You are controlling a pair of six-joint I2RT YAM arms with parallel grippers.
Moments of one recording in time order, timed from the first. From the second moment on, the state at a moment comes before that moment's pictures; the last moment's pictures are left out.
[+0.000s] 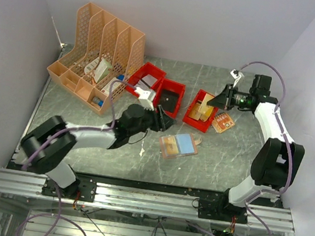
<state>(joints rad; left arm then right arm) -0.81 1.58 0.73 0.68 0.03 -0.77 -0.09 1.68 1.35 -0.52 -1.01 -0.09</state>
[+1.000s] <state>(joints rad) -0.85 1.12 0.23 0.93 0.26 -0.66 0.21 1.72 1.23 -1.17 -1.25 -1.15</state>
